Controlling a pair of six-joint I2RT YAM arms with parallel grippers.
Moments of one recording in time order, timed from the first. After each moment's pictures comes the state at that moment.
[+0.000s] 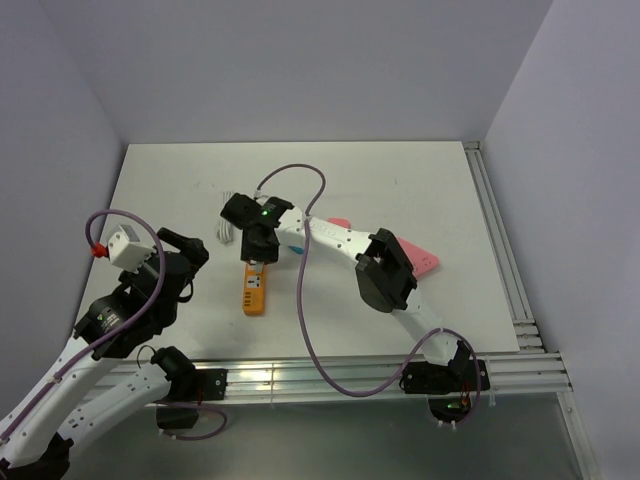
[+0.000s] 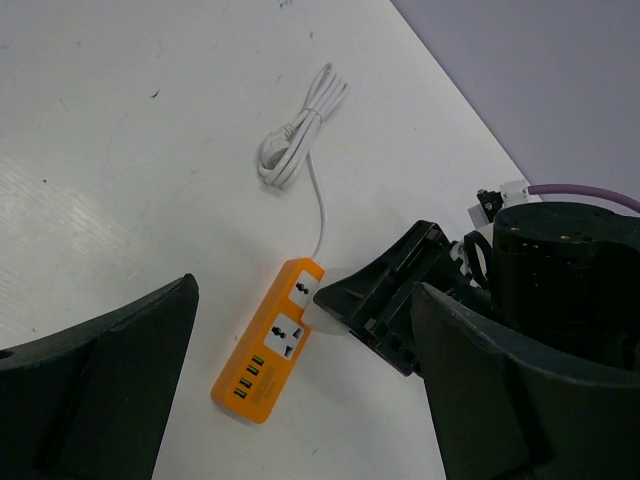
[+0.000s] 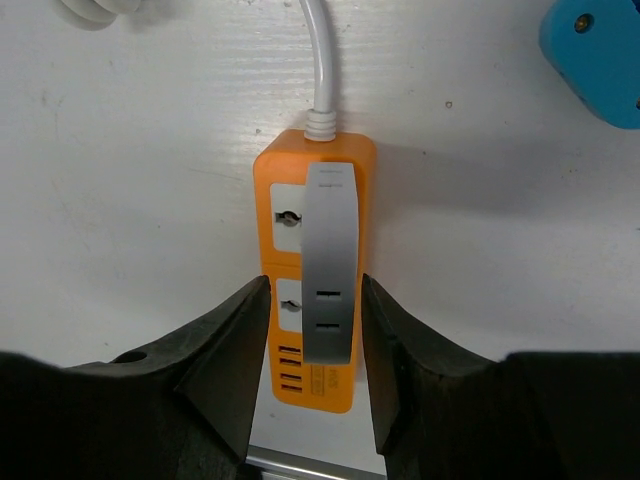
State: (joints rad) left arm -0.72 0.60 0.89 -0.91 -0.83 -1.20; right arm 1.00 2.32 2.13 -1.00 0.19 0.99
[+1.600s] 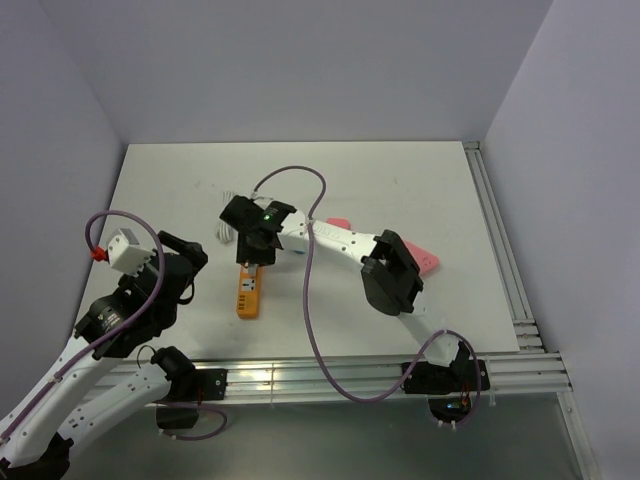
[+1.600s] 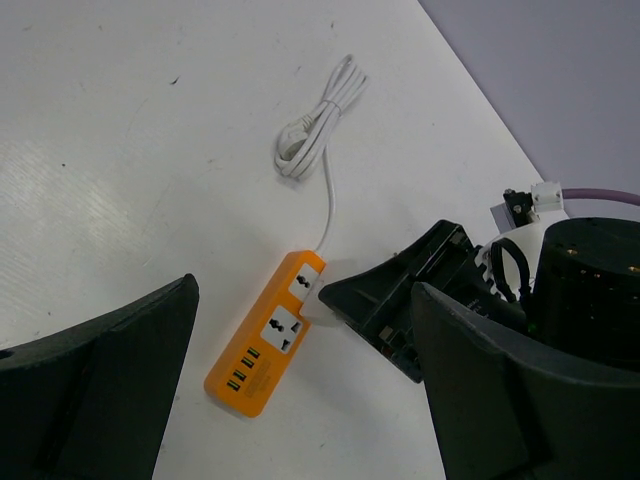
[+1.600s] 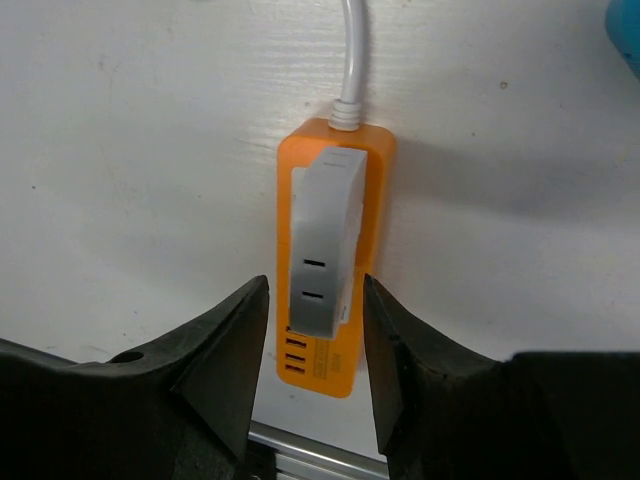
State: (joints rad) left arm -0.72 0.61 0.89 -0.97 -0.83 -1.25; right arm 1.02 2.26 2.07 -0.90 0.16 0.98
